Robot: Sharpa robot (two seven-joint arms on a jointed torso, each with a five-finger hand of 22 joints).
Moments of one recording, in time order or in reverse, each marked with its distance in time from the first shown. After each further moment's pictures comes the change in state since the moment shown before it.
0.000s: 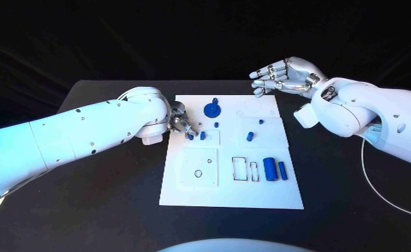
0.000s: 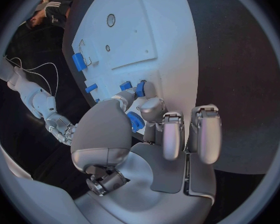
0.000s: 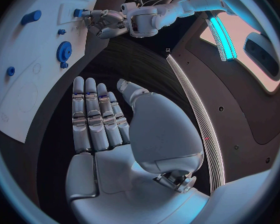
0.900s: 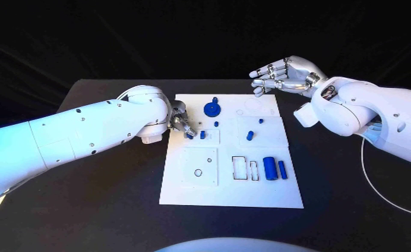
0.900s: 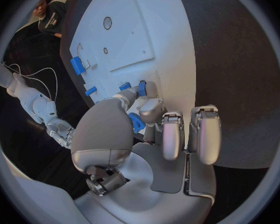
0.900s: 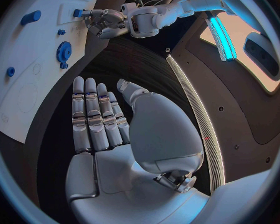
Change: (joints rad) left arm 0.000 -0.001 0.003 0.013 -0.046 0.014 -0.003; left_hand 0.090 0.019 0.022 -0.058 -0.002 0.016 -0.005 -0.003 -0.002 0.014 -0.014 0.018 0.023 0.000 -0.007 0.000 0.001 0.000 0.000 -0.007 0.010 0.000; right arm 0.000 0.001 0.000 0.000 0.000 0.001 0.000; right_hand 0.000 0.000 0.000 0.000 0.000 0.000 0.000 0.000 0.000 0.000 0.000 0.000 0.000 0.000 0.000 0.000 -0.001 0.000 0.000 0.000 0.000 -0.001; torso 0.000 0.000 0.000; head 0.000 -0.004
